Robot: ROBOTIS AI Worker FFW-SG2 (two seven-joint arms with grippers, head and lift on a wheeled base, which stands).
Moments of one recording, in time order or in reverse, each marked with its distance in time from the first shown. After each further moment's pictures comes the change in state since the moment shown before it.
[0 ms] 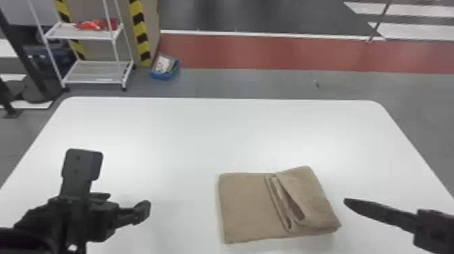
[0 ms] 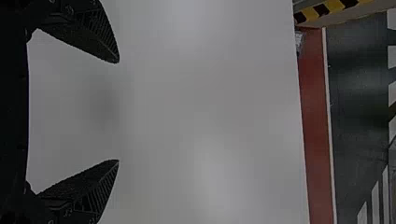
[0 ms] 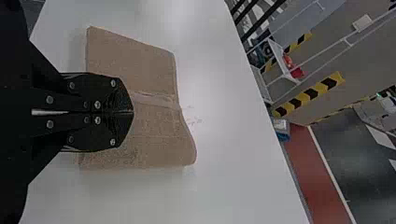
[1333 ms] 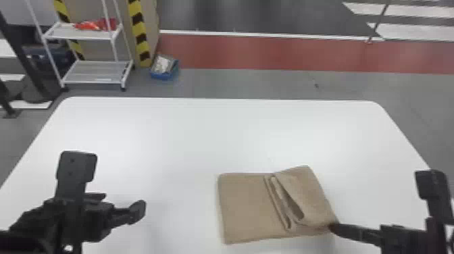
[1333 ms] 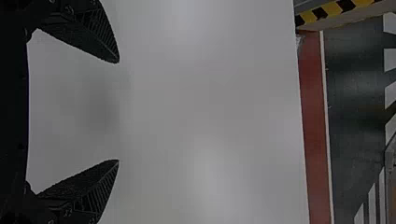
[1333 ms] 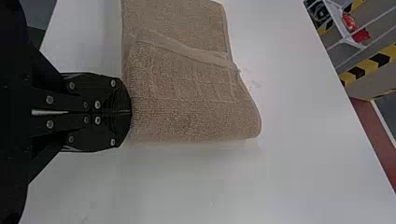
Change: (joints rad) left arm 0.009 0.004 0.032 0.037 0.017 -0.057 -0.001; right arm -0.035 0.001 0.245 0.150 0.404 0.000 0.115
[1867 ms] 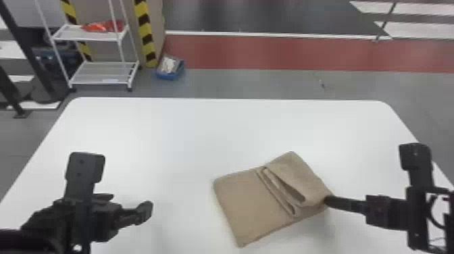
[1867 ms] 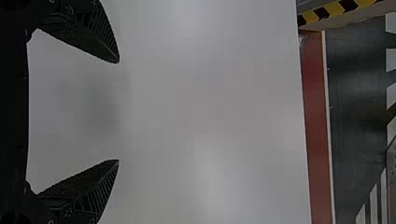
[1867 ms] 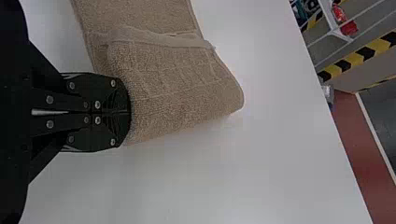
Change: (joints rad) left arm 0.005 -0.002 0.000 -0.002 -0.001 0.000 0.001; right arm -0.180 0.043 0.091 0.109 0.103 0.000 -0.069
